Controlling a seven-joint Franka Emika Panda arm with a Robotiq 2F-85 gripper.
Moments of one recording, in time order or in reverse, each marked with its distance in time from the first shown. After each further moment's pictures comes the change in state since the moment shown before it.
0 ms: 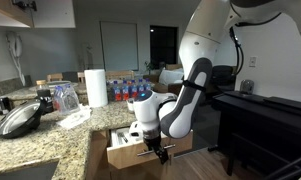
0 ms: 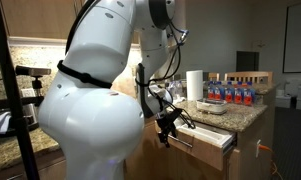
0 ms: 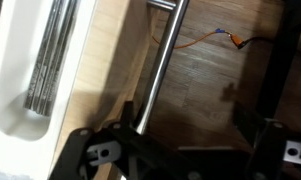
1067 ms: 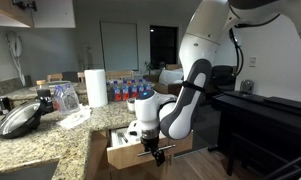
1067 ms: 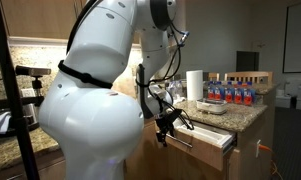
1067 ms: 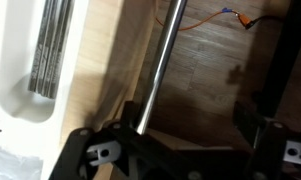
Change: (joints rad) arm -0.010 0.011 0.006 -0.004 0.029 0.084 0.000
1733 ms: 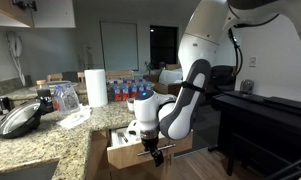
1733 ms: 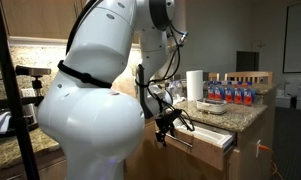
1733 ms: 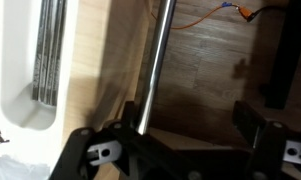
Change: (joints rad) arm 0.026 0.002 -0.021 0.006 0.000 0.000 0.090
